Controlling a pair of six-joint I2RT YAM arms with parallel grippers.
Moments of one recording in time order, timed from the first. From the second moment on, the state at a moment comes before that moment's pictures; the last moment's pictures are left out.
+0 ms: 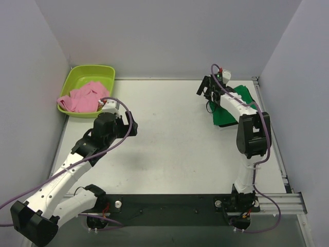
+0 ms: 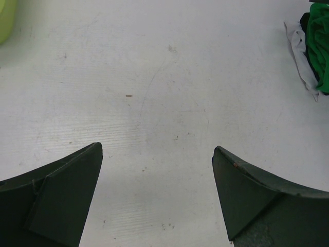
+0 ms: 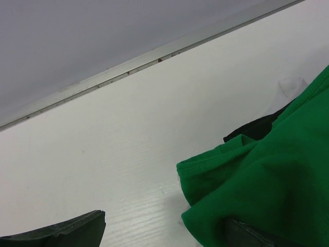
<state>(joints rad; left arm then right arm) -0.52 0.93 0.86 -0.41 -0.24 -0.46 0.20 1.98 1.51 -0.25 0.26 0.52</state>
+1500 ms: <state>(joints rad) -0.48 0.87 0.86 -0.40 -0.16 -0.46 0.23 1.30 1.10 -0.16 0.32 0.42</state>
